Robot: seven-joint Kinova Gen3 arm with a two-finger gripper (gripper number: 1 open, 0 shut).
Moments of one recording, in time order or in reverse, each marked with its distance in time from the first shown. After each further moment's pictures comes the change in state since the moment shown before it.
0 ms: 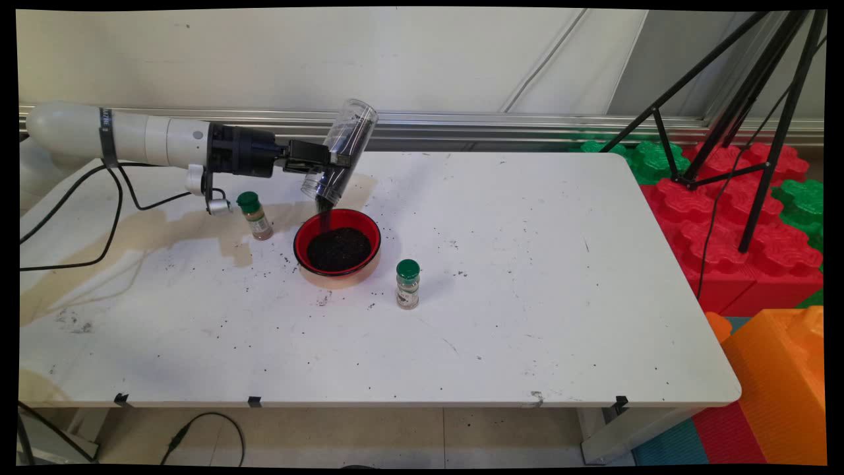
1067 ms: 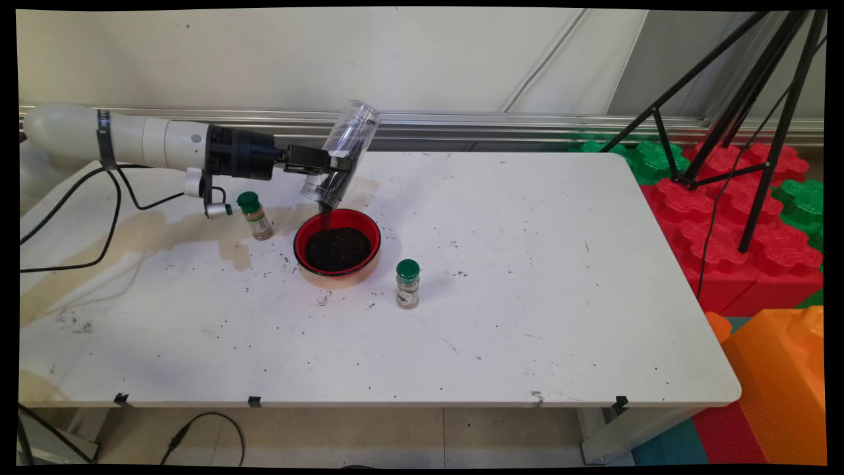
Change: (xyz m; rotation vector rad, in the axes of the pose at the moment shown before) arm 0.004 -0.006 0.000 0.017 0.007 0.057
